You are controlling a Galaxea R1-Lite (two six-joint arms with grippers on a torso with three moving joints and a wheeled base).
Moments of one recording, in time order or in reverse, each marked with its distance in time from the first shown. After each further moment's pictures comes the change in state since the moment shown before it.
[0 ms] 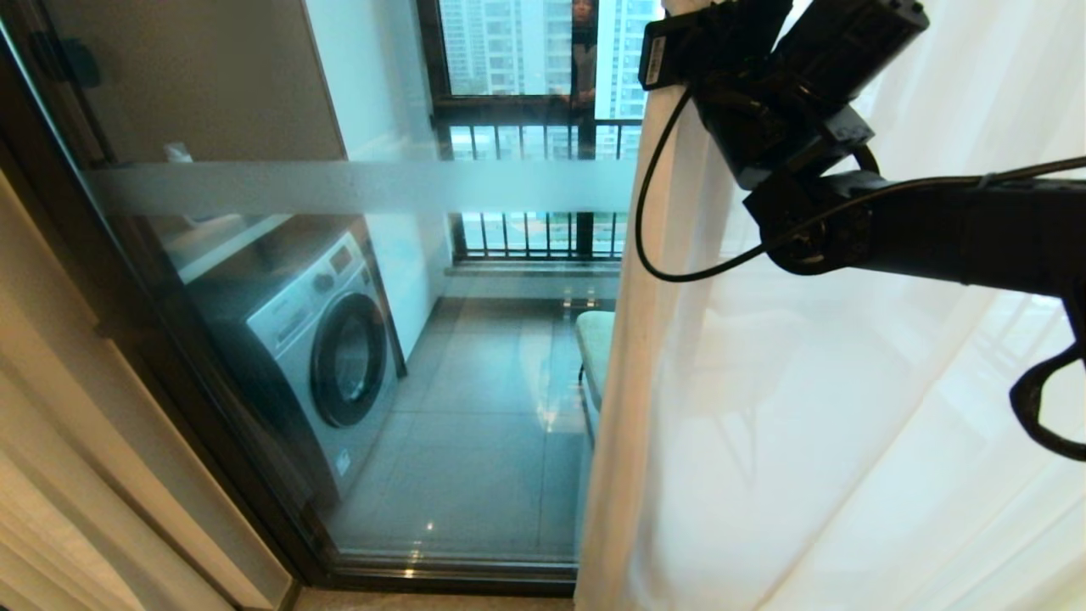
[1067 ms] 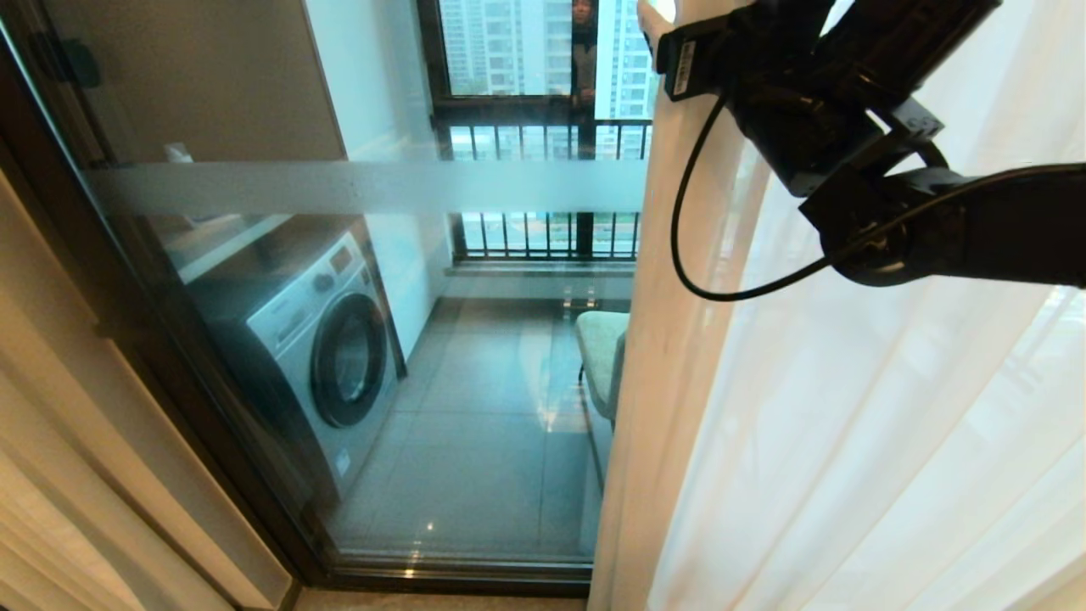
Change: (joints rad) left arm 0.000 0.000 0.000 0.000 0.000 0.000; right arm 0.002 -0.170 0.260 0.012 0.001 -0.007
